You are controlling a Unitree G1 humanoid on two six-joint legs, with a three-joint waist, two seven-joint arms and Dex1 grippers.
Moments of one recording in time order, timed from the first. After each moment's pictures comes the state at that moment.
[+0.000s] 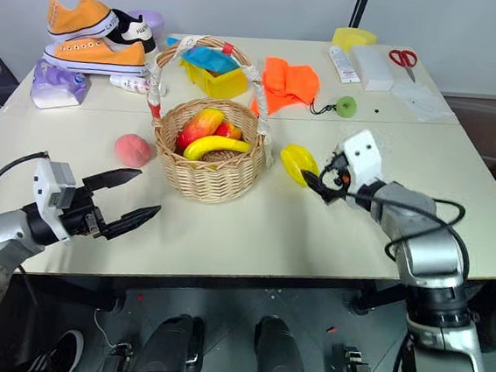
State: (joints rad) left arm 0.09 0.65 0.29 -0.44 -0.60 0.33 -0.89; right arm -0.48 -0.63 -0.02 -0.17 0.30 0.74 0.53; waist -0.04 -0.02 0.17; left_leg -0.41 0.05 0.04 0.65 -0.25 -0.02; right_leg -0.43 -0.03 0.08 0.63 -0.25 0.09
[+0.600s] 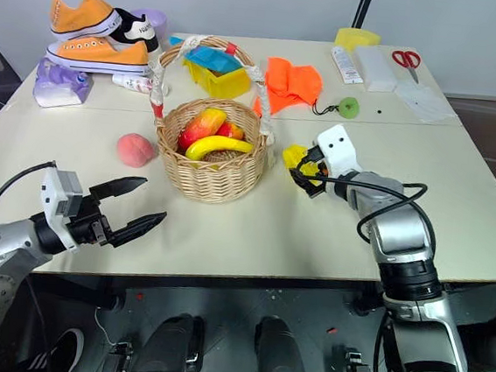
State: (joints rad) left arm 0.13 0.63 0.27 -0.45 -0.60 0.33 -0.85; right arm -0.58 -0.53 0.11 -0.03 0.19 0.78 0.49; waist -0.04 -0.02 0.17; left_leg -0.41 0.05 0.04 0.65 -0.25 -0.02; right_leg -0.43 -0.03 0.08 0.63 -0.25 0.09
